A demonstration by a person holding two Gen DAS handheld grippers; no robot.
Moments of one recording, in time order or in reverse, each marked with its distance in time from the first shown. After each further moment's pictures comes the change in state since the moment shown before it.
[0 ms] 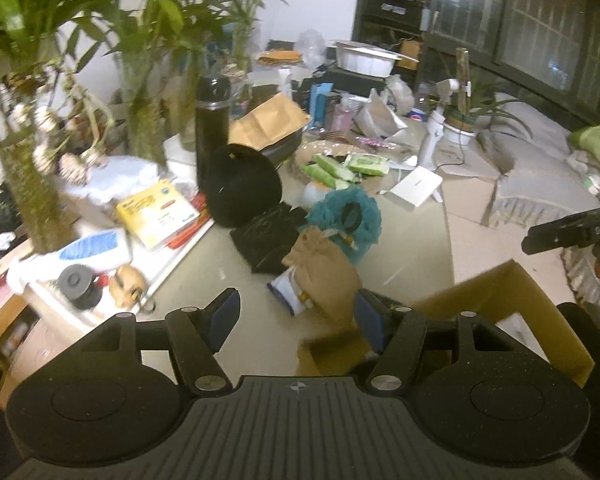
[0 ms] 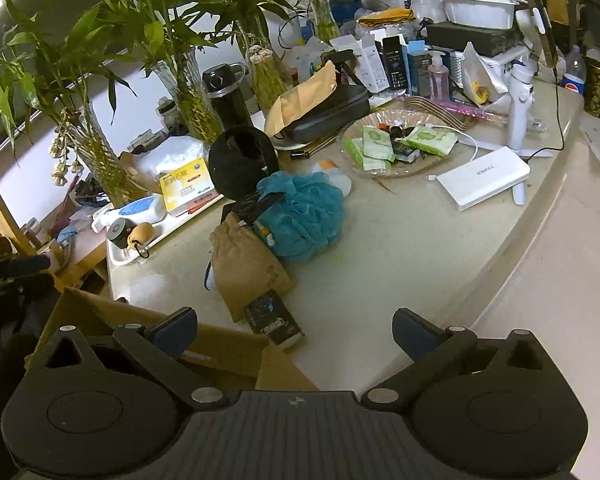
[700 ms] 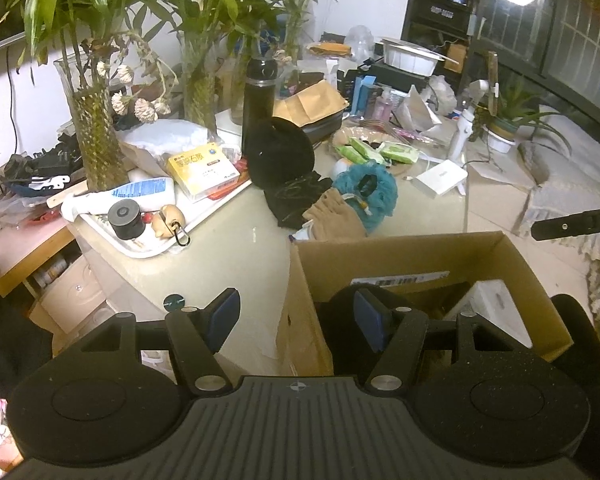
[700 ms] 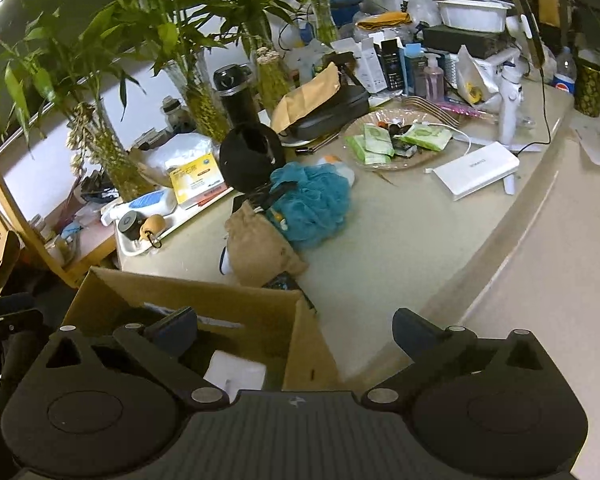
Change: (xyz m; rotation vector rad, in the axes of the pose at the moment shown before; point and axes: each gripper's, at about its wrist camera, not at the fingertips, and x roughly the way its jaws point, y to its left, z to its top) left arm -0.061 -0.039 -0.043 -0.130 0.032 0.156; right arm -0.035 0.021 -0.022 0.010 -0.005 -0.014
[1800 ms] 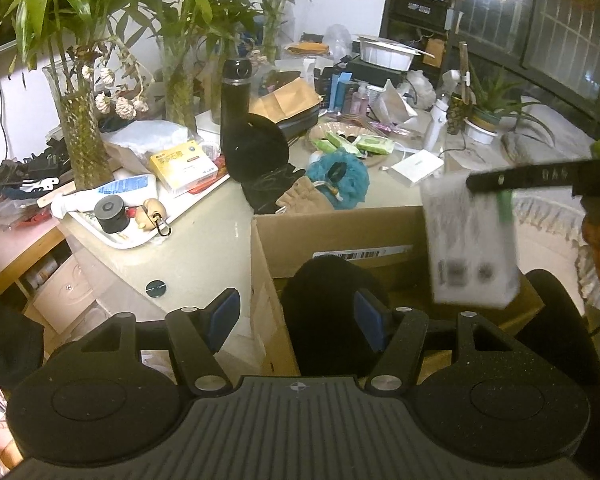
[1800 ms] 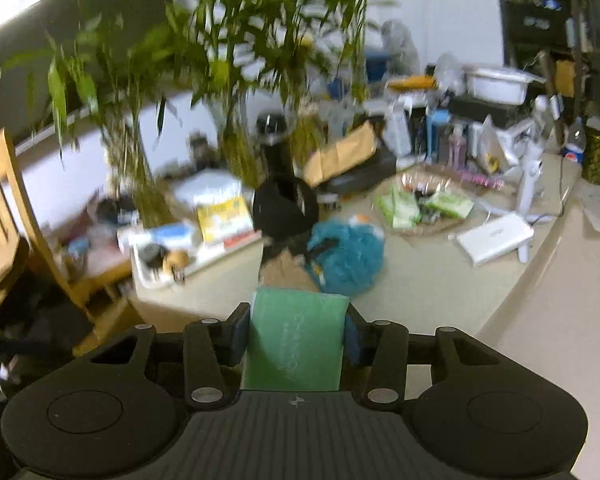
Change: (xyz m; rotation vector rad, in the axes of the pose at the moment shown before) left arm -0.021 -0.024 -0.022 0.035 -0.007 -0.030; right arm -0.010 0.067 0.000 -0.121 -0.135 -0.017
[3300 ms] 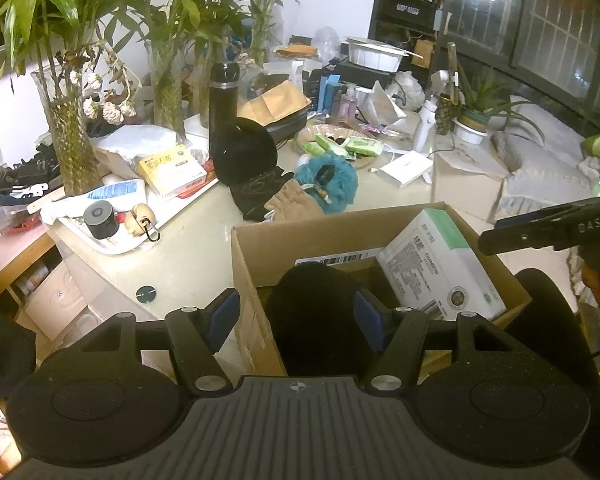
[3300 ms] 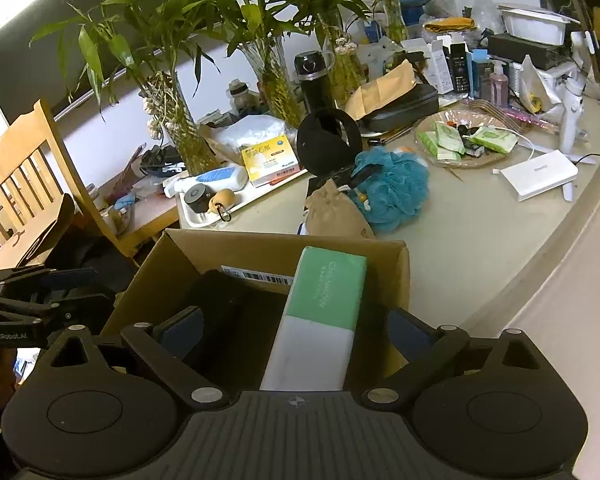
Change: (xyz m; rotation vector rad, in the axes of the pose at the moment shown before) left arm 0.004 -0.004 0.000 0.018 -0.004 -0.029; right arm -0.004 -0.006 -0.031 0.029 0.138 0.160
